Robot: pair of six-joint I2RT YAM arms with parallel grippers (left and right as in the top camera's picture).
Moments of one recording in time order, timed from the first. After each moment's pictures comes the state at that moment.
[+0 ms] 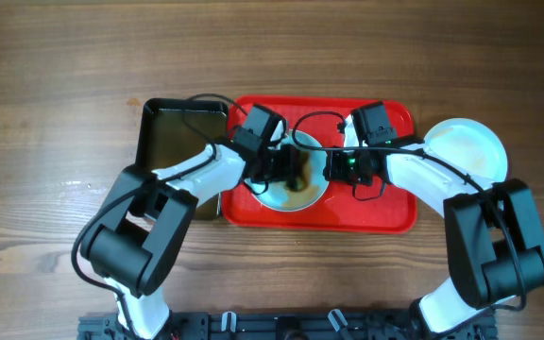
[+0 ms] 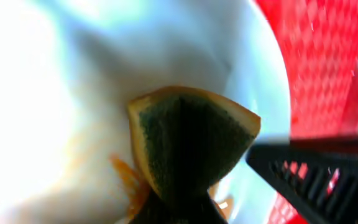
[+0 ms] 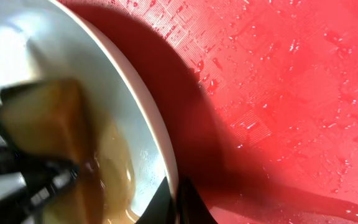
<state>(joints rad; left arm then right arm) -0.54 1.93 1.05 -0.22 0.41 -0.65 0.29 1.78 0.90 -0.39 -0.37 0.42</state>
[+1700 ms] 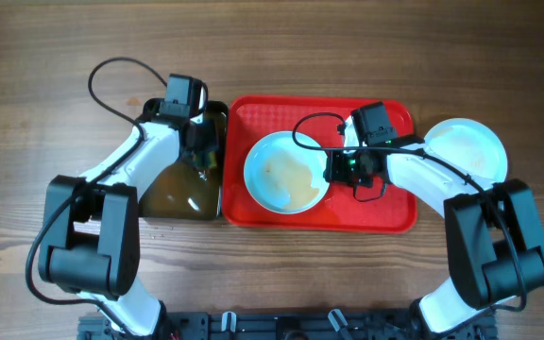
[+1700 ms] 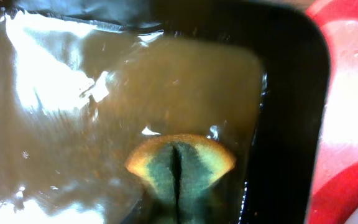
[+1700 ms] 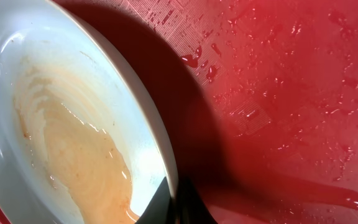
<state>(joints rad) -0.20 1.83 1.10 -0.45 0.01 -0.25 0.29 1.77 0.90 -0.42 -0.37 0.41</state>
